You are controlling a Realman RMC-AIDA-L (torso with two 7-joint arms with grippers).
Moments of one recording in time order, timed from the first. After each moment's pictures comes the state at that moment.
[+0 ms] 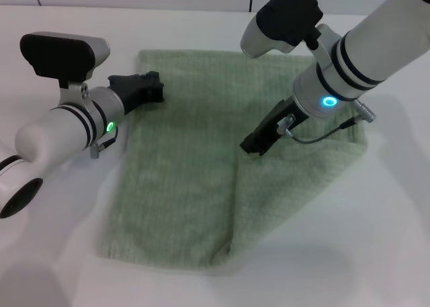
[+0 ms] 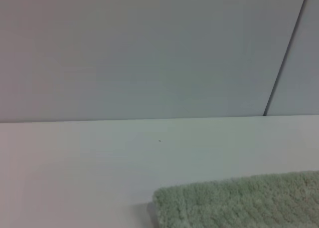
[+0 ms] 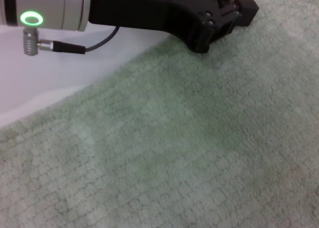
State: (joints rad) left arm -0.67 -2.06 -1.08 -0.34 2.89 0.34 -0.58; right arm 0.96 2.08 -1.58 -0.73 0.83 1.16 -0.69
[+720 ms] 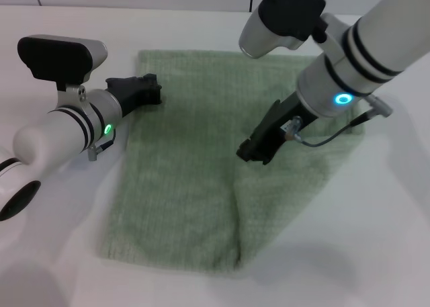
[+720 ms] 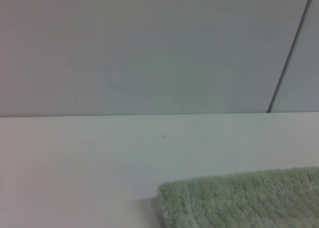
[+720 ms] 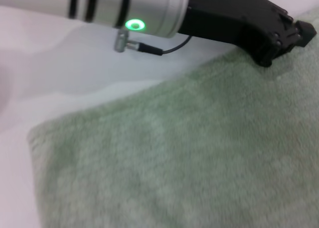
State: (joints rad) left arm -0.66 -2.06 -1.08 -0.34 2.89 0.34 -0.58; right arm 0.86 2.08 -1.59 -1.06 0.81 1.40 -0.67
